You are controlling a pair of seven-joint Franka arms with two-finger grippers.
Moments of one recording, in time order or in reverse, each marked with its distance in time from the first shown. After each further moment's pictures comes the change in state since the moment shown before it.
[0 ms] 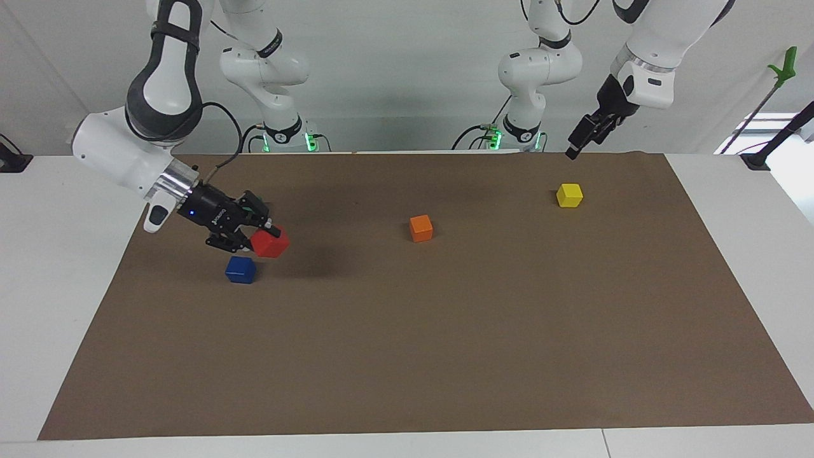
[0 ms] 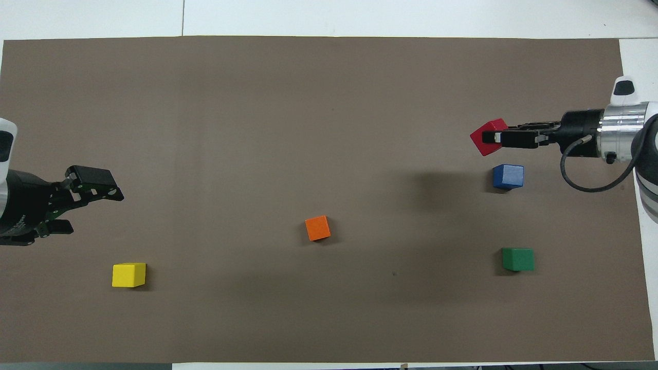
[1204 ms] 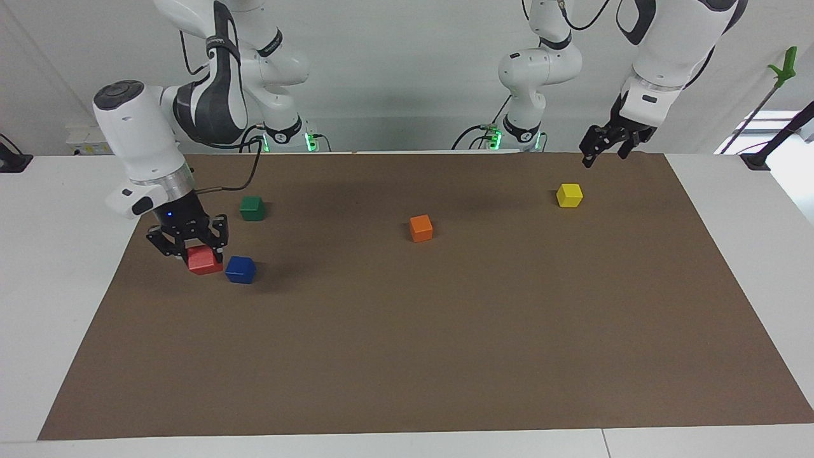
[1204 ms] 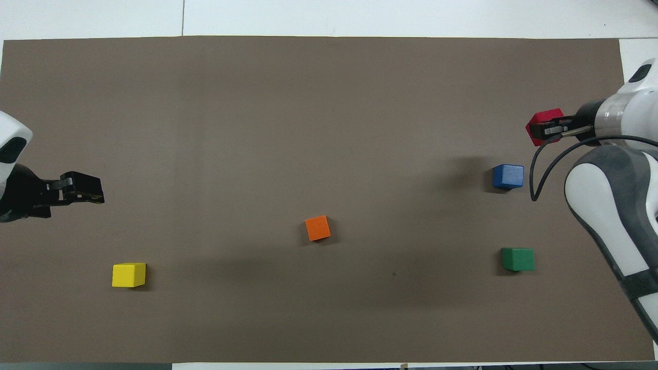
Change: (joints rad) left arm 0.017 0.087 0.003 0.056 0.144 0.000 0.261; right arm 0.049 -0.010 0.016 0.000 -0.791 0.240 0.500
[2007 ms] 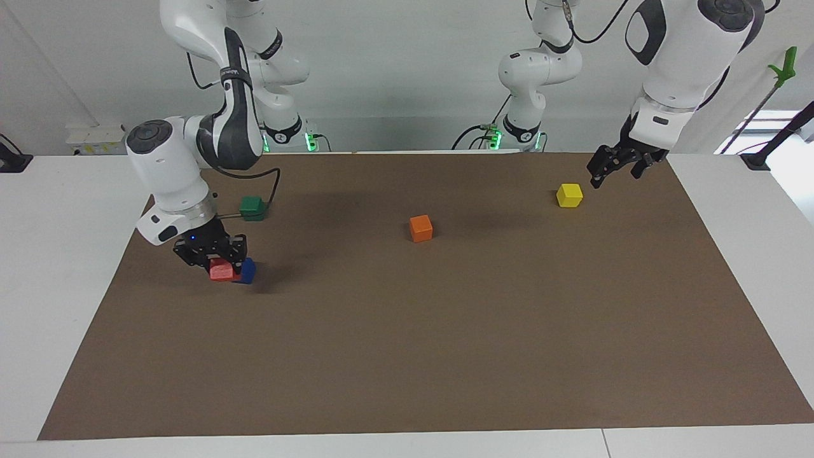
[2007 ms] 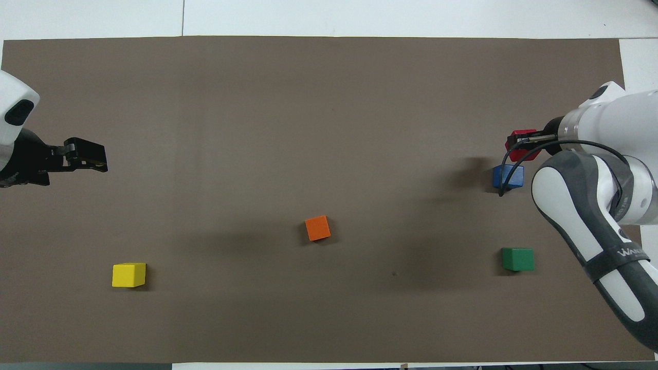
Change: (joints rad) left arm 0.000 0.098 -0.016 0.081 0.024 0.049 0.002; right arm 0.004 0.067 -0.003 -0.061 -0.004 0.018 0.151
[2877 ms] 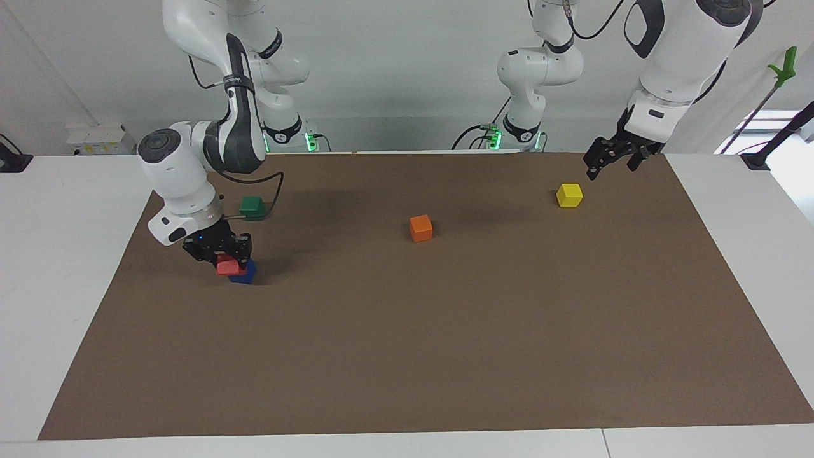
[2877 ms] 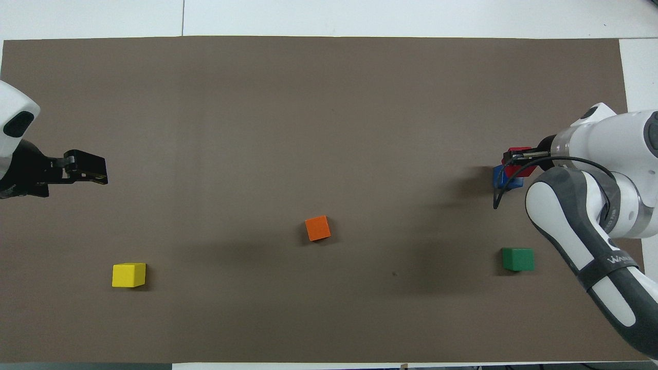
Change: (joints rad) left arm -0.160 -0.028 0.149 -0.009 0.000 -0.057 0.021; right arm -0.007 -0.019 0.000 -0.097 0.000 0.046 0.013
